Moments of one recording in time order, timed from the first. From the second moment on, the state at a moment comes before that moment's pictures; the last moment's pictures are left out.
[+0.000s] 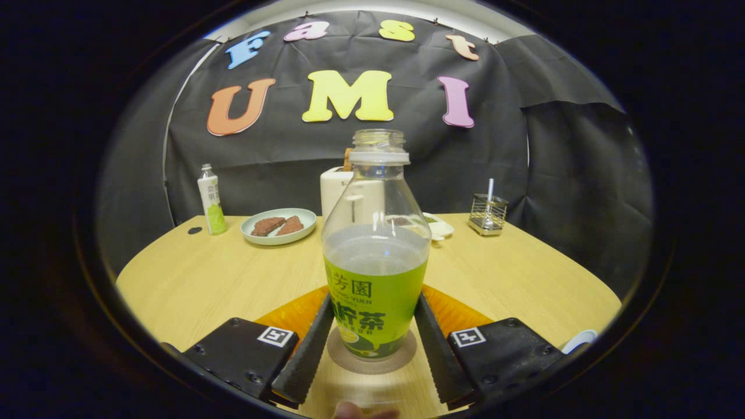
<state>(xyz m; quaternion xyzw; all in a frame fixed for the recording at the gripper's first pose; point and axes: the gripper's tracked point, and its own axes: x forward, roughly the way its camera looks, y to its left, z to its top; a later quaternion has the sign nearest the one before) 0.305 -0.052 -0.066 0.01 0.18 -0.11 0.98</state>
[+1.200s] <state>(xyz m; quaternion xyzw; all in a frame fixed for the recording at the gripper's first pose) 0.149 0.006 0.057 -0.03 0.06 -0.07 1.00</state>
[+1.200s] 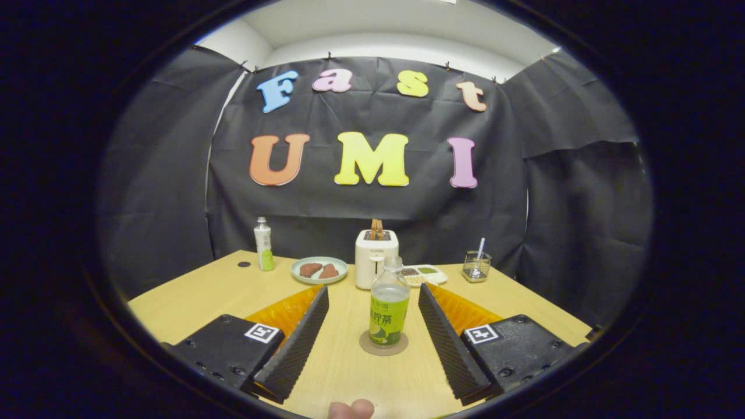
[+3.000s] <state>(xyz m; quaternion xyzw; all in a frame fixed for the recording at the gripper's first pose) -0.003 0.024 0.060 0.02 -0.03 -0.02 1.00</state>
